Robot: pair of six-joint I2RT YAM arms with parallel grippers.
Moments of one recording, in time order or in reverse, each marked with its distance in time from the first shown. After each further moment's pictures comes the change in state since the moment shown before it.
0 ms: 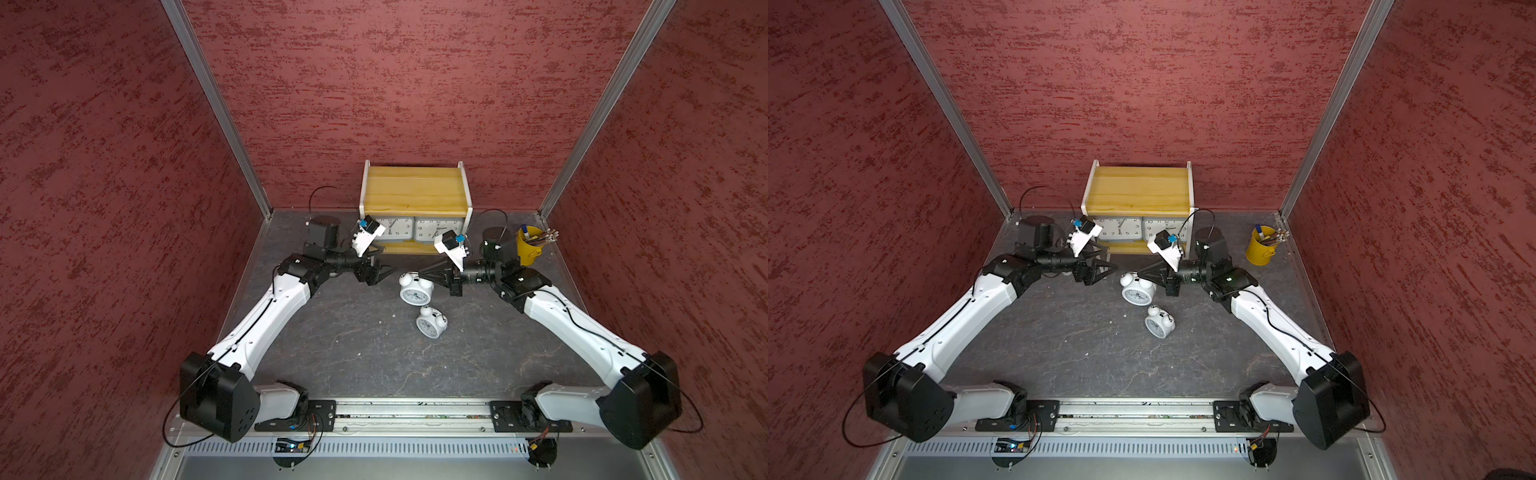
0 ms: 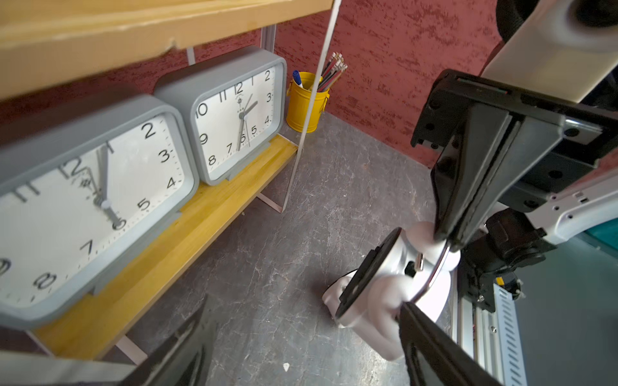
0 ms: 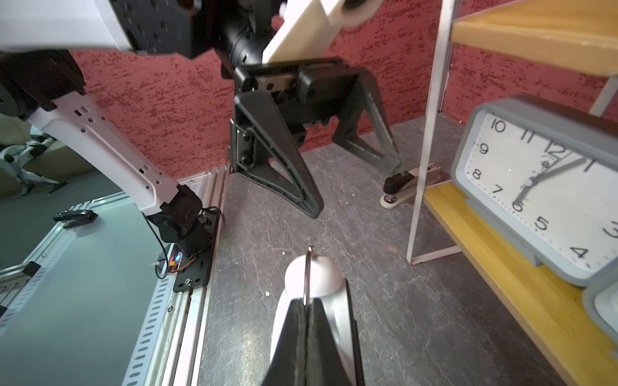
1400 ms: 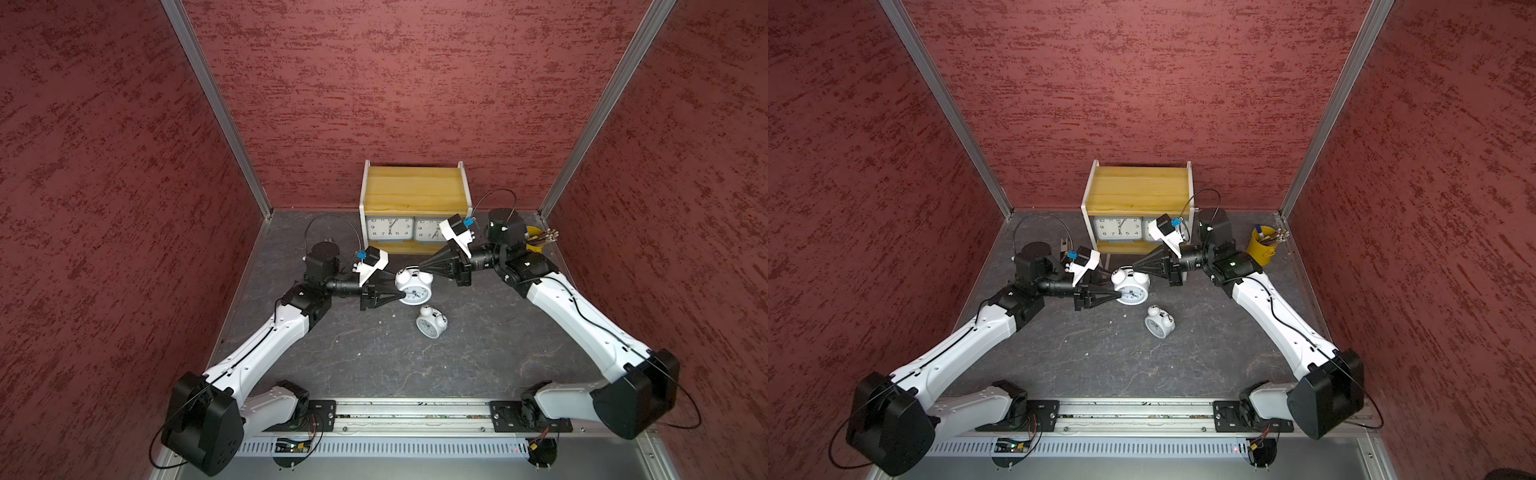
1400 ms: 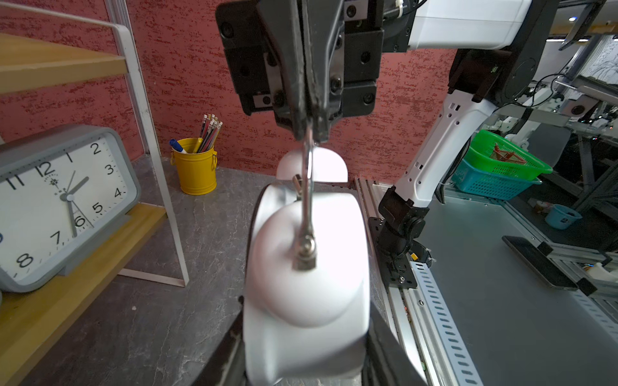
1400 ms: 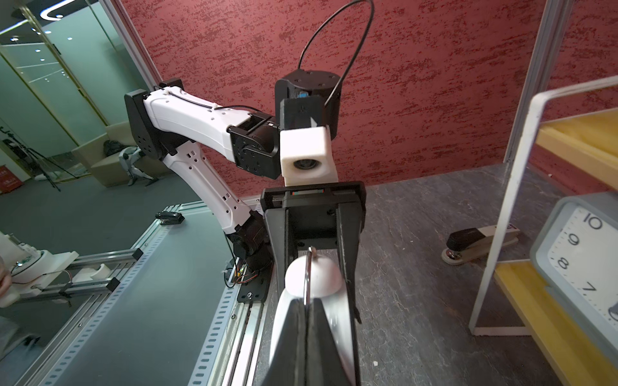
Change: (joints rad) left arm -0.094 -0.109 -0.255 0.404 0.315 -0.026; right arm -0.011 0.055 0.185 -0.079 -0.270 0.027
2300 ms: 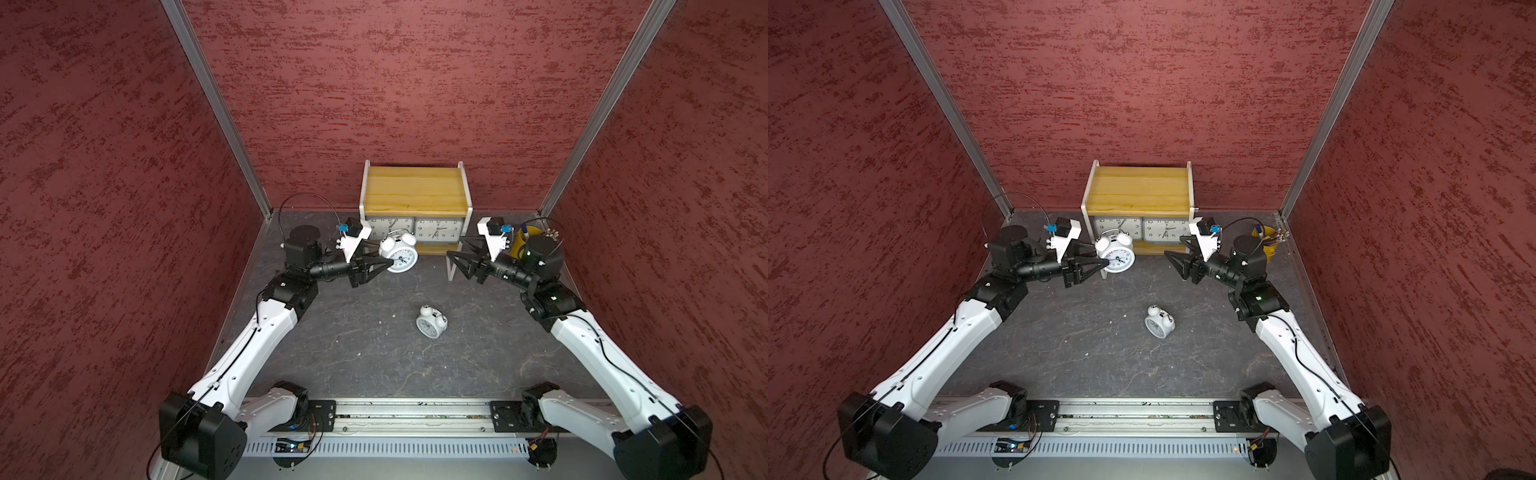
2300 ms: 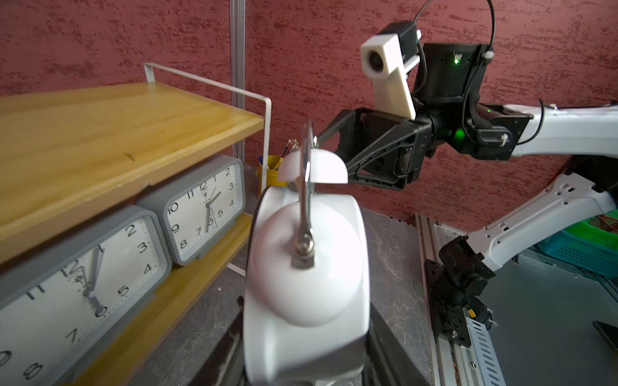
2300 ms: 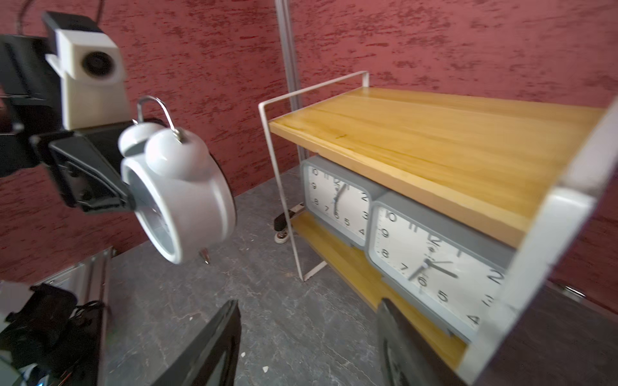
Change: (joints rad) left arm 0.120 -0.033 0.204 -0.132 -0.188 -0.111; right arm -0.144 -0.308 -0.357 0.259 0.671 0.161
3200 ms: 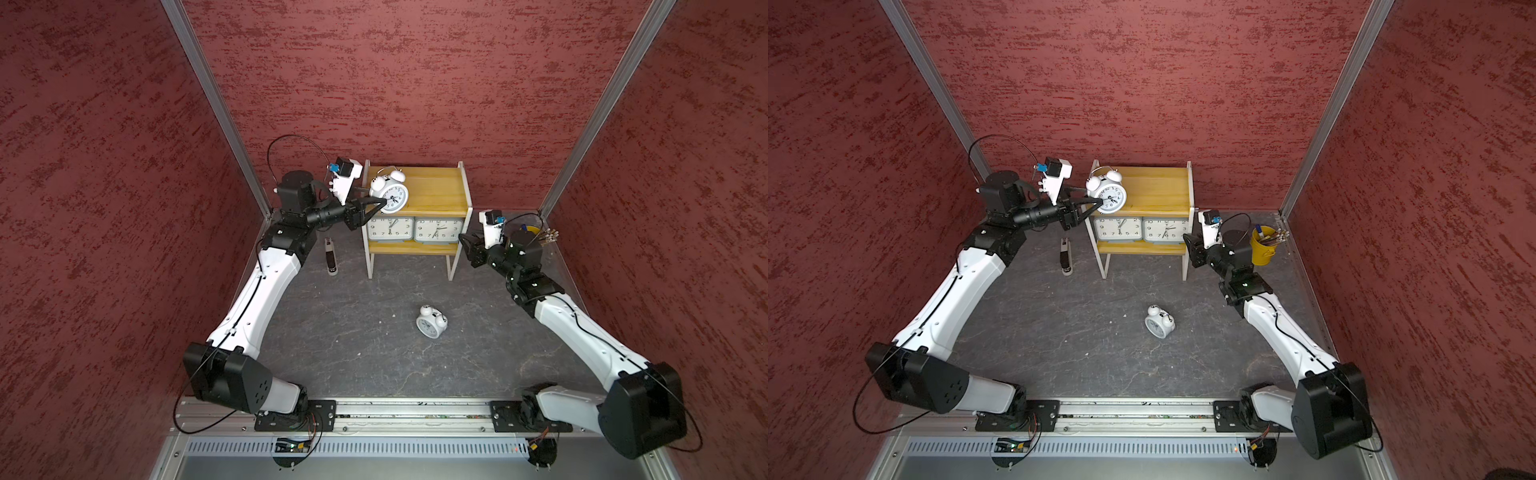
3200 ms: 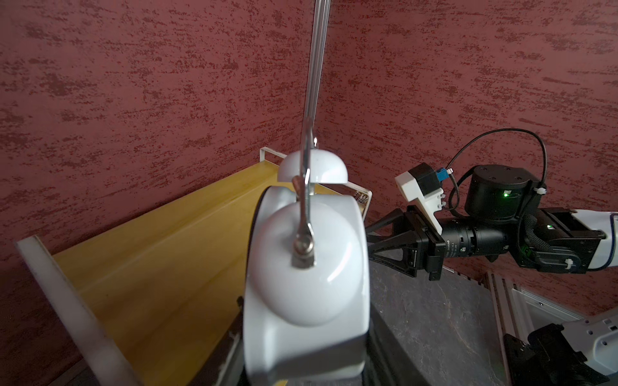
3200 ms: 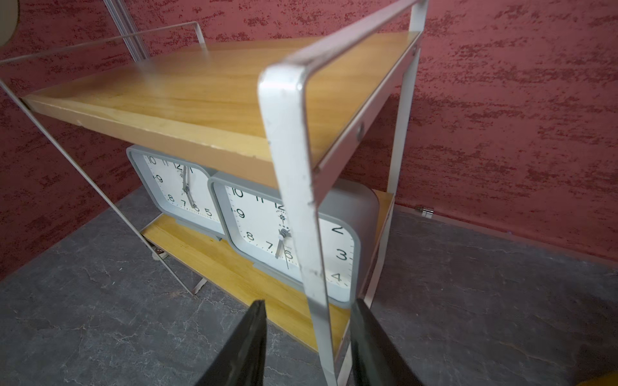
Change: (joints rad) left arm 0.094 0.340 0.499 -0.112 -0.079 -0.022; right arm -0.018 0.217 0.023 0.105 0.320 0.008
